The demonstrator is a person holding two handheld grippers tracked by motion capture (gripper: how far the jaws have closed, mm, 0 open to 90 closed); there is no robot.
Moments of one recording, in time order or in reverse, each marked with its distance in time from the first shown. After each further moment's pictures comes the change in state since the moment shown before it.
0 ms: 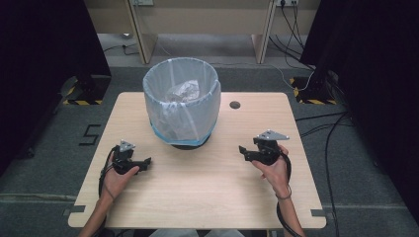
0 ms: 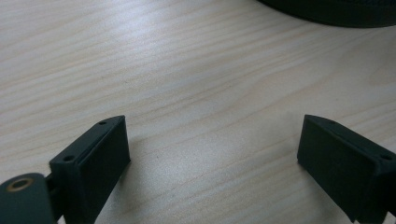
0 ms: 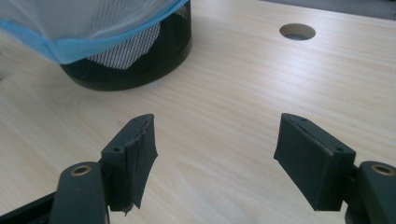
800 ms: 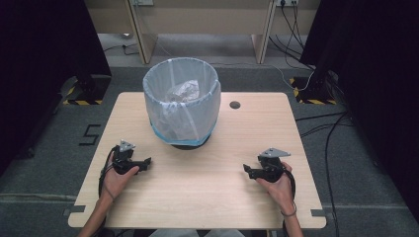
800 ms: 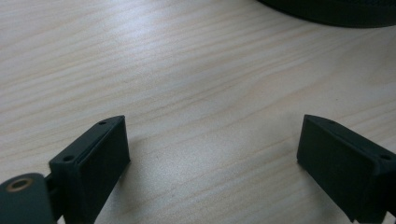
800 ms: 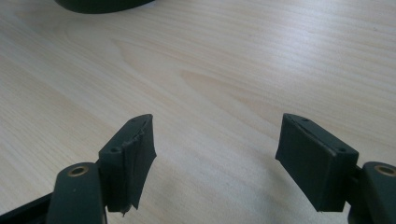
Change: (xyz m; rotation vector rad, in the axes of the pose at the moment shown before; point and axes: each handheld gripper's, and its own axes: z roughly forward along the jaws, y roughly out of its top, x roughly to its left) left arm 0.000 0.000 0.000 0.000 -0.002 0.000; right arm 0.003 -0.053 -0.009 0.119 -0.010 0.010
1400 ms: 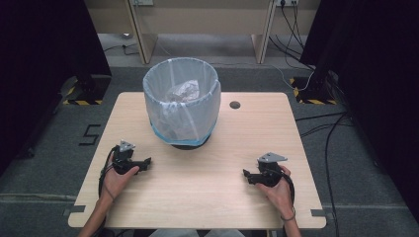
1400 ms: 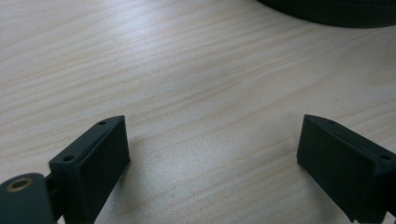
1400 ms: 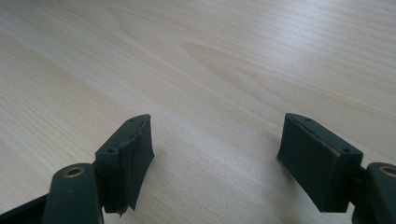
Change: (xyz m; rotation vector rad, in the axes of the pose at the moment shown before) left arm 0.000 0.000 0.000 0.000 0.000 0.000; right arm 0.007 -0.012 0.003 0.035 -0.026 -0.043
